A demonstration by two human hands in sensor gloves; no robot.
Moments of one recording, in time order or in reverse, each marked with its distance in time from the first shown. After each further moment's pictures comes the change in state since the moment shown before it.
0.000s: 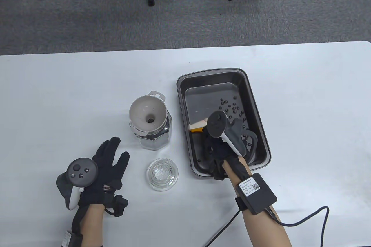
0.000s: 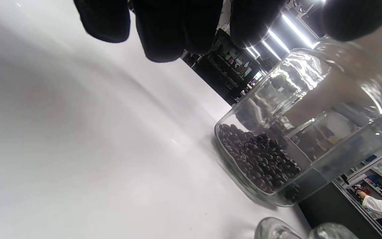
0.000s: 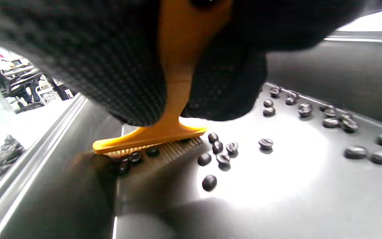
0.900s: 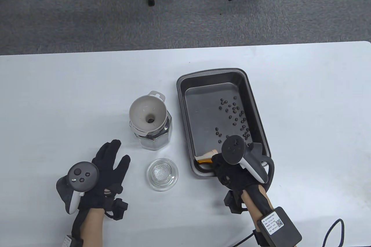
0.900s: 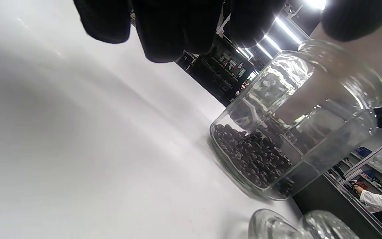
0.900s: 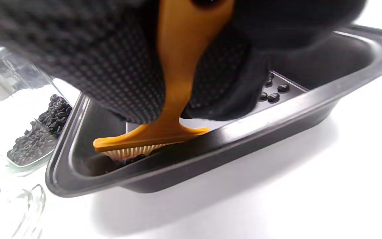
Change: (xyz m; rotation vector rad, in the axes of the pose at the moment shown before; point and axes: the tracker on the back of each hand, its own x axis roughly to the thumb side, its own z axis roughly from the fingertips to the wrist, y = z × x) left_hand 0.006 0.001 0.010 0.013 -0.028 -0.036; right_hand -0.038 -0.009 0.064 0.180 -0.023 -0.035
